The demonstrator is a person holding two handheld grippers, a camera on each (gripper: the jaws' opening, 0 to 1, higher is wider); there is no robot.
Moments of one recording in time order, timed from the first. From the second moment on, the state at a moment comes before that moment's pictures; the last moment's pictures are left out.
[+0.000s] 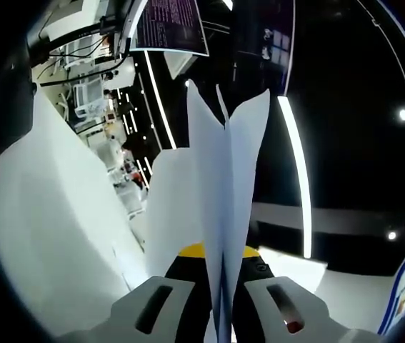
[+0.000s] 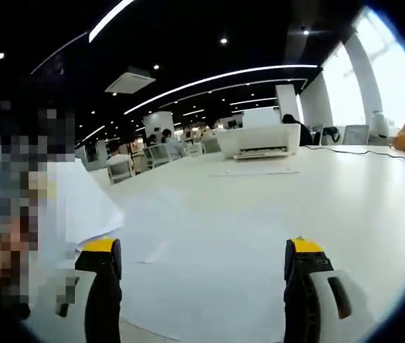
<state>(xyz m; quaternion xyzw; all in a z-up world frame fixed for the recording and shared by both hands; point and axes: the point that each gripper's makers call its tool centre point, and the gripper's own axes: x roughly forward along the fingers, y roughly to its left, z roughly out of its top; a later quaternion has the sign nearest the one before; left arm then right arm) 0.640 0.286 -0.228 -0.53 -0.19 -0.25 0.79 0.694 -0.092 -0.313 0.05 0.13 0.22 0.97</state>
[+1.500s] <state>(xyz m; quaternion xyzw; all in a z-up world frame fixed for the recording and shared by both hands) 0.642 0.286 -0.229 -0.53 -0.19 -0.26 0.79 0.773 -0.081 -0.325 -0.01 0.18 0.23 0.96</state>
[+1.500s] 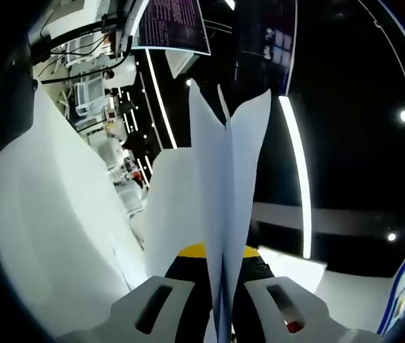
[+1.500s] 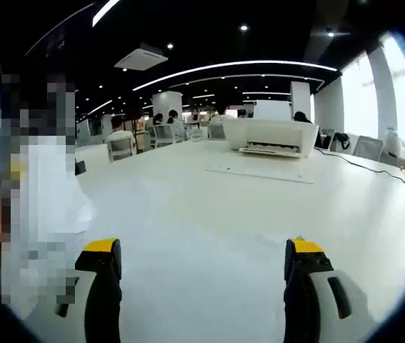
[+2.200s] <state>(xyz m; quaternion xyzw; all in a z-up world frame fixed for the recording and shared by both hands) 0.642 0.285 -0.229 -0.53 -0.19 -0.26 0.79 0.788 -0.086 -0.334 -0.05 0.18 0.27 0.94</state>
